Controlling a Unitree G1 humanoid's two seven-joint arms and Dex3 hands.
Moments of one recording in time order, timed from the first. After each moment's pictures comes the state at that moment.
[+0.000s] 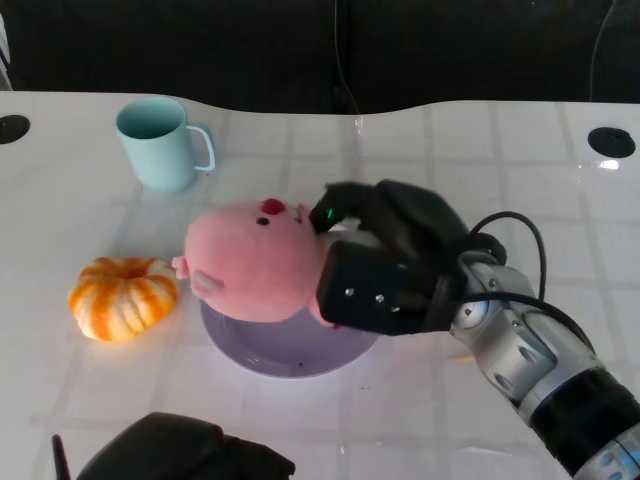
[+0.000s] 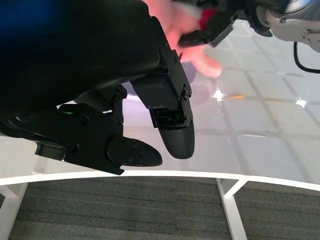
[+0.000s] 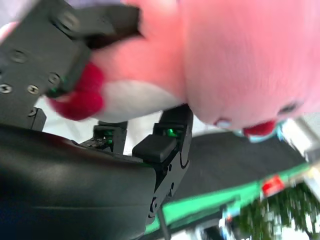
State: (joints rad) left arm 0.36 0.45 -0.21 -0.61 0.57 -0.07 -0.44; right arm -0.66 -0.01 0.46 0.57 -0.61 0.03 0.05
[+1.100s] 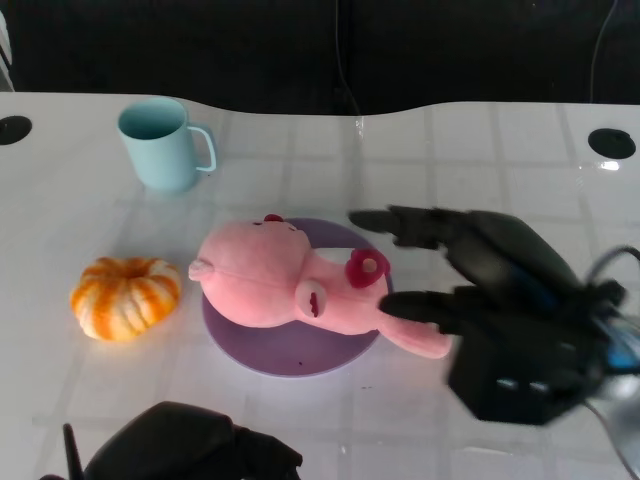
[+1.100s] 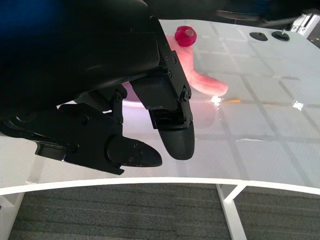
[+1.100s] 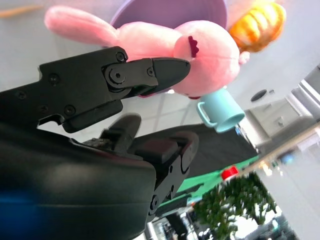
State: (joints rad) left arm 0.31 0.44 -0.23 -0.59 0.58 -0.06 -0.44; right arm -0.22 -0.25 0.26 -0.08 -0.41 -0.11 0.19
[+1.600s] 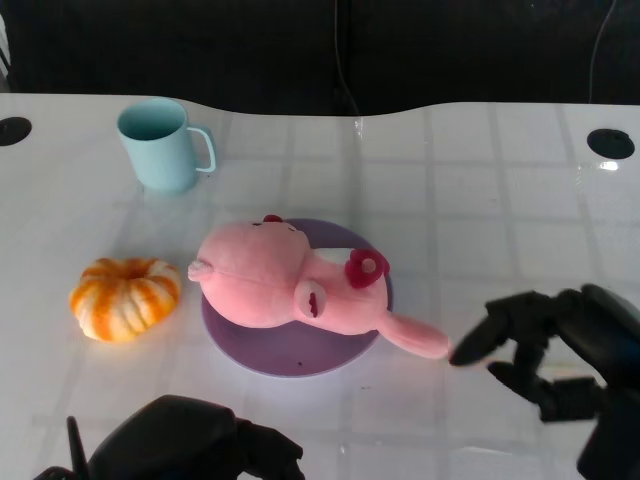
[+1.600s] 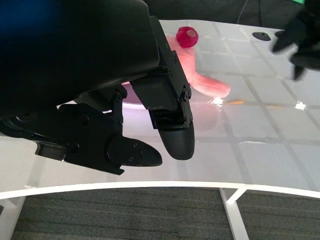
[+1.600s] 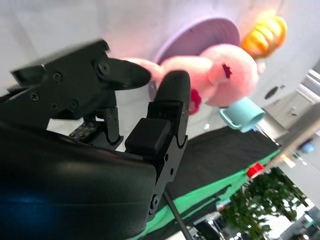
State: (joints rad) left arm 0.29 0.44 -0.24 -0.58 0.59 -0.05 -0.44; right arm 0.09 -0.37 0.10 -0.33 -0.31 -0.09 0.27
